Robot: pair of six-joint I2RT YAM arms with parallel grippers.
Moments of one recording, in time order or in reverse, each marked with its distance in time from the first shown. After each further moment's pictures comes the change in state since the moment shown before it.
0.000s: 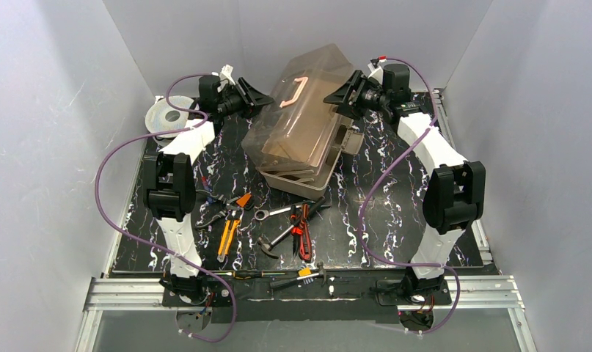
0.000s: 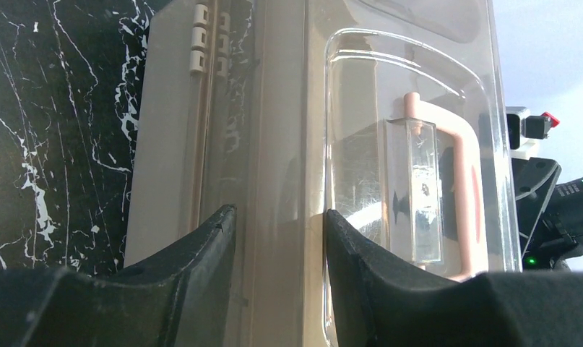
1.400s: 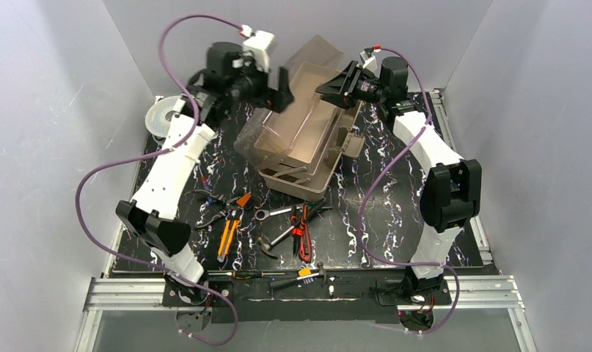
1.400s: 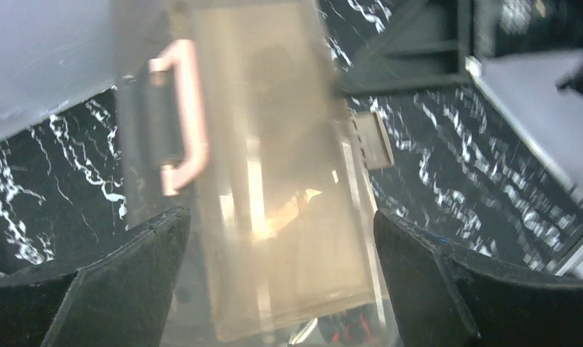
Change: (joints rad) left arm -0.259 -0.302 0.484 -0.865 -0.418 0.791; right arm 0.026 0.021 0.029 0.225 -0.134 0.174
